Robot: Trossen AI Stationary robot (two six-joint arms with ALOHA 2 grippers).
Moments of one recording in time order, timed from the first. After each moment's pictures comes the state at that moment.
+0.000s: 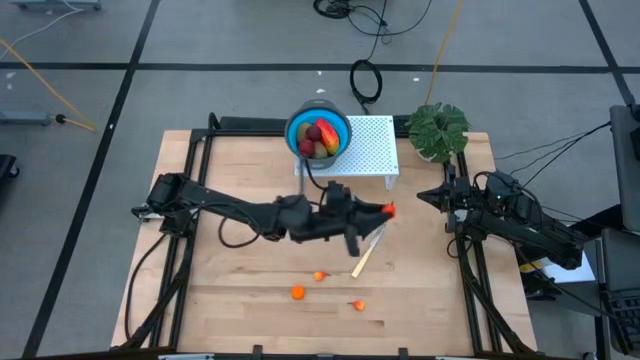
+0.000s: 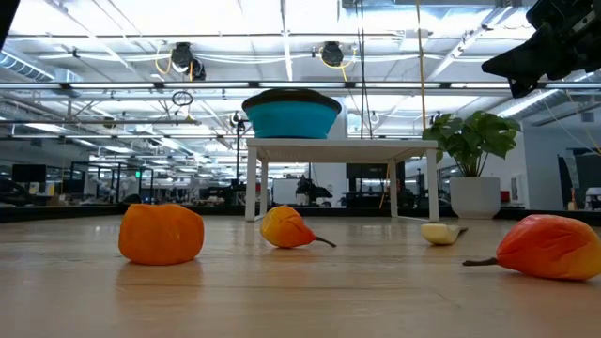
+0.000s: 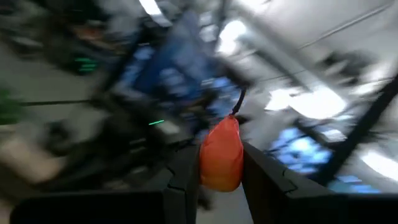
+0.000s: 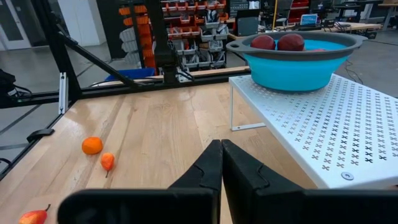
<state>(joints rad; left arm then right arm) -0.22 1.88 1.58 0.59 -0.33 -0.54 -0.39 0.01 0.33 -0.44 -0.26 0.04</state>
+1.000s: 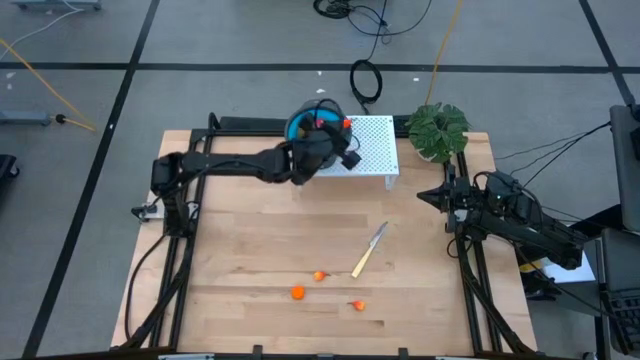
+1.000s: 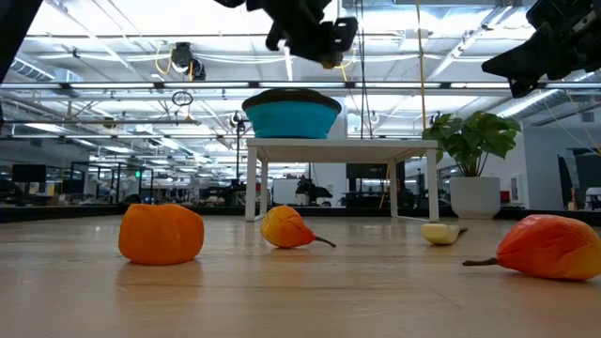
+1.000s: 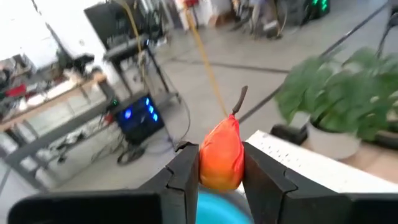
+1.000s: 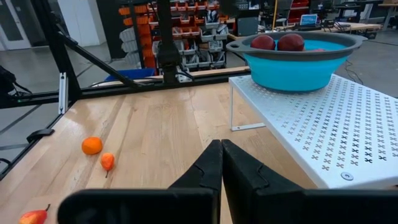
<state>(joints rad) 0.15 1.85 1.58 0.08 -0.78 0.15 -0.39 0.01 0.33 -0.44 -0.26 0.04</state>
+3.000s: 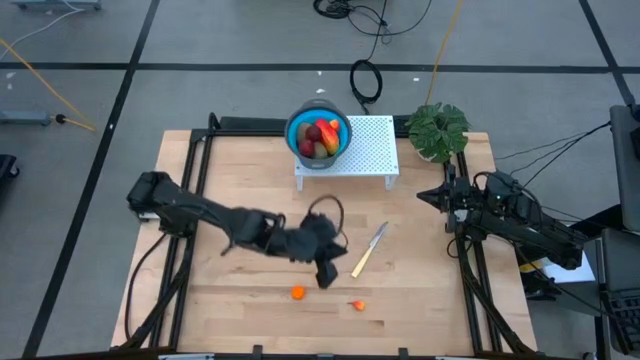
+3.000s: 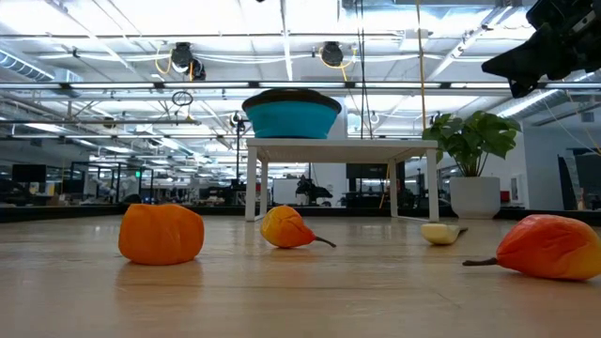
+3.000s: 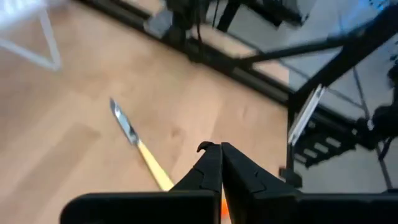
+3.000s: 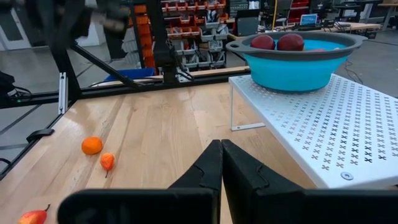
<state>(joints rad) -0.33 1.74 1.58 -0.39 -0.30 -0.65 -0.39 0.01 0.33 -0.44 -0.26 0.04</state>
